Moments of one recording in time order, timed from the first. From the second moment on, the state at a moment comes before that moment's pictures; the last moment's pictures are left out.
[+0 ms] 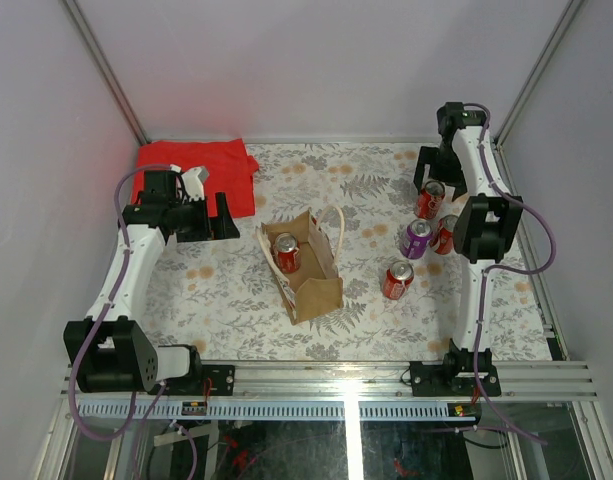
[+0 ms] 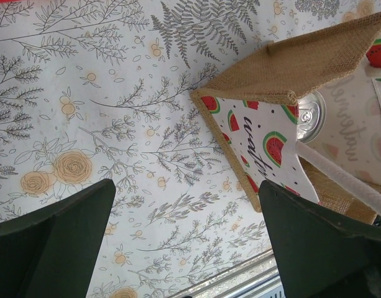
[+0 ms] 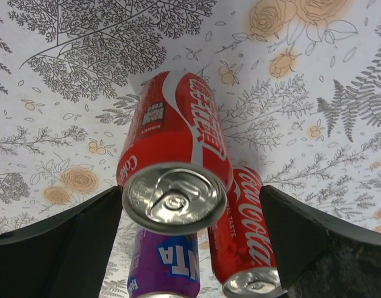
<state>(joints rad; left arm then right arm) 0.05 1.28 1.11 -0.77 0.47 -0.08 0.01 2.35 2.36 -1.38 0.11 0.26</state>
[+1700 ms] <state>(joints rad) 0.05 1.30 1.11 -0.77 0.49 -0.09 0.14 1.94 2.44 -1.26 -0.28 0.40</state>
